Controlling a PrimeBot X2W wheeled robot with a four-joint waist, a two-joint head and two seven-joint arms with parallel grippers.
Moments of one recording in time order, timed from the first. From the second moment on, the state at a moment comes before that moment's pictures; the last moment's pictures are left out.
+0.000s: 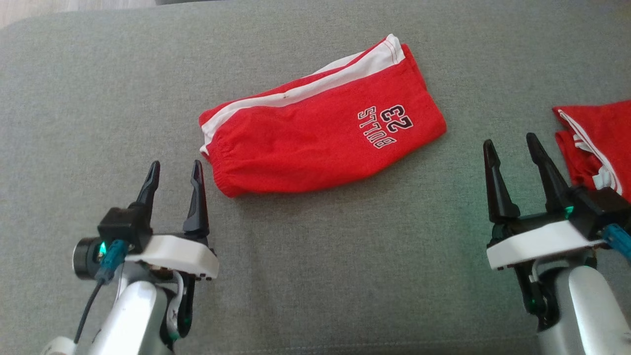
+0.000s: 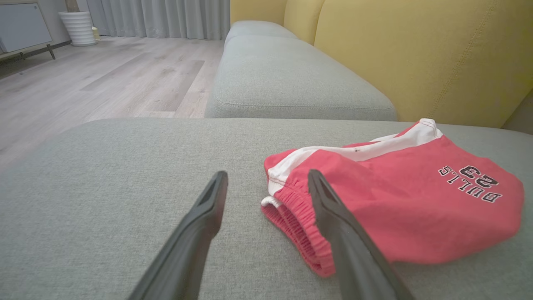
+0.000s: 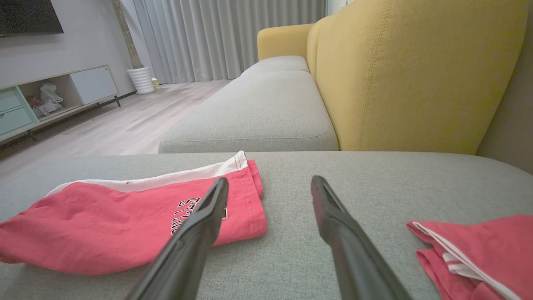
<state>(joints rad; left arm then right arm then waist) -0.18 0.18 -0.33 0.20 -0.31 0.20 -0.25 -0.13 -0.10 0.05 0.05 0.16 0.12 -0.06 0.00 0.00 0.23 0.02</state>
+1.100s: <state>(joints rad) -0.32 0.09 -0.34 0.20 -0.30 0.17 -0.25 -0.78 -0.17 0.19 0.82 0.27 0.12 0.08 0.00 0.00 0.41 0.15</state>
